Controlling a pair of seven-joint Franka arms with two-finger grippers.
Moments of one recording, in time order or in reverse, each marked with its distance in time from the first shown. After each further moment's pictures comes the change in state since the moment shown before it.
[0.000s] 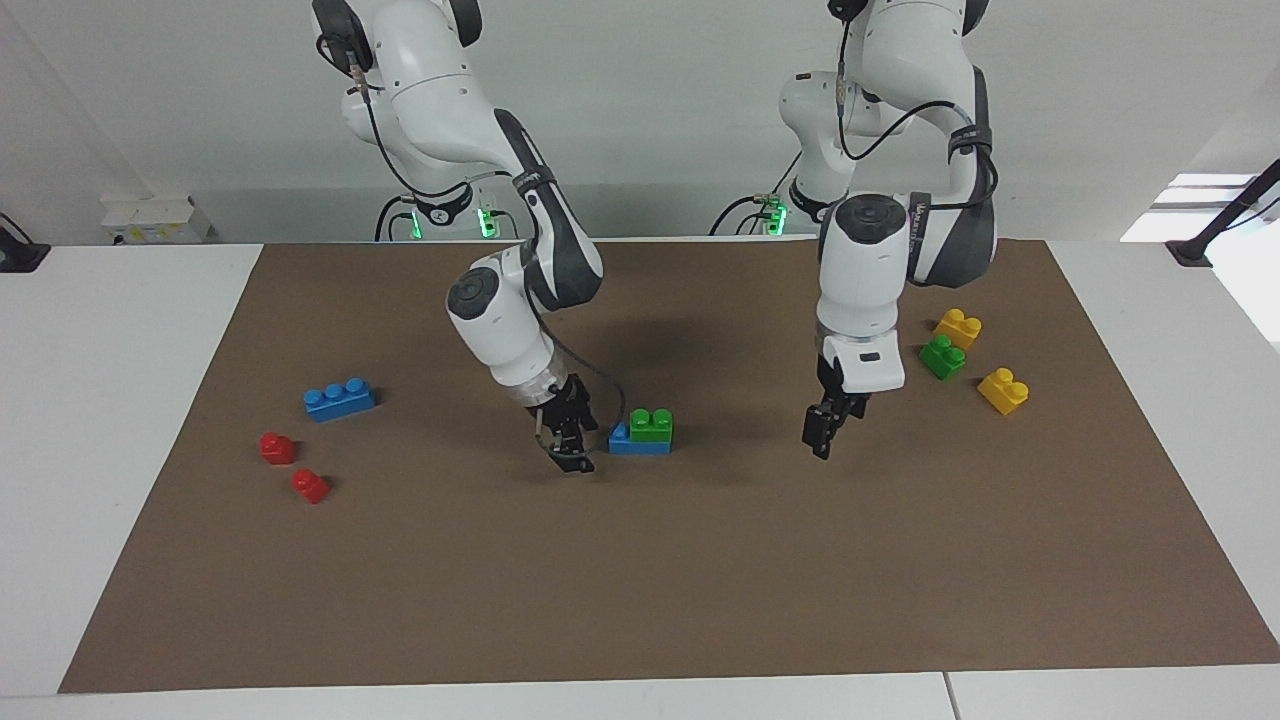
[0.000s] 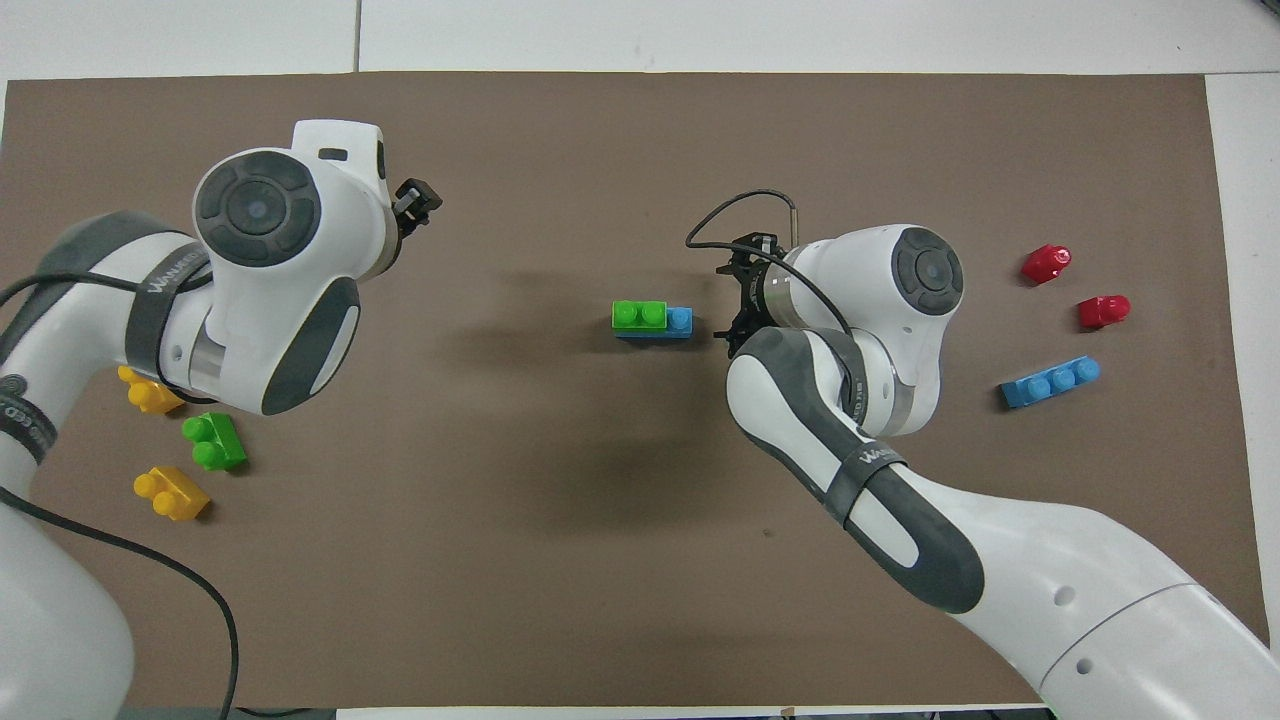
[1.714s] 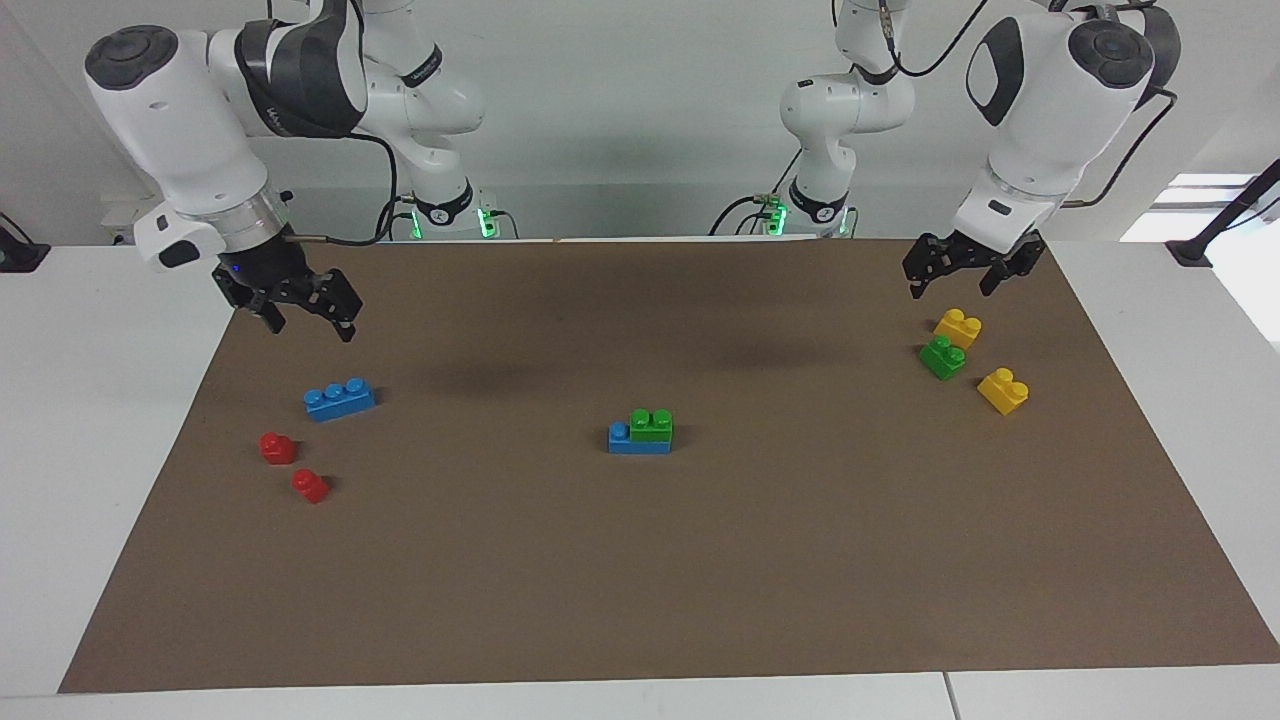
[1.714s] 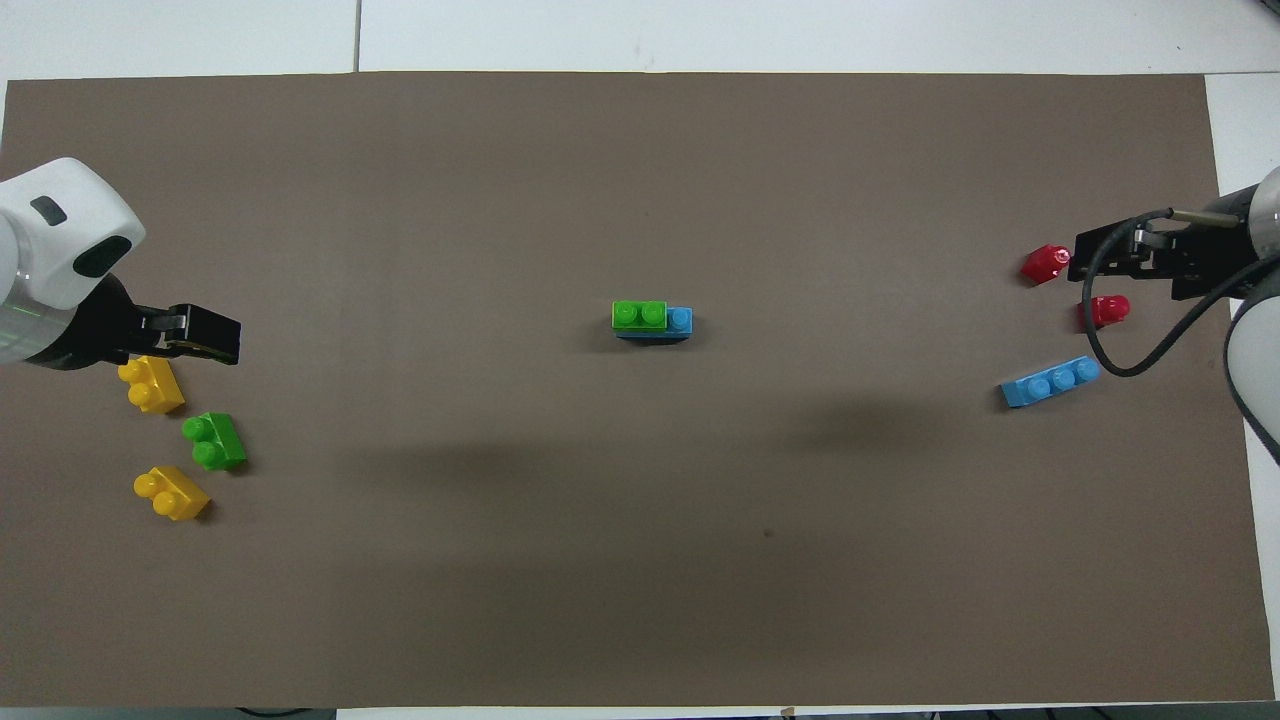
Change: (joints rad) left arm 0.199 -0.299 0.011 0.039 -0.273 -0.586 1.041; right arm -0.391 -0.401 -0.013 0.168 -0.441 -0.737 -1.445
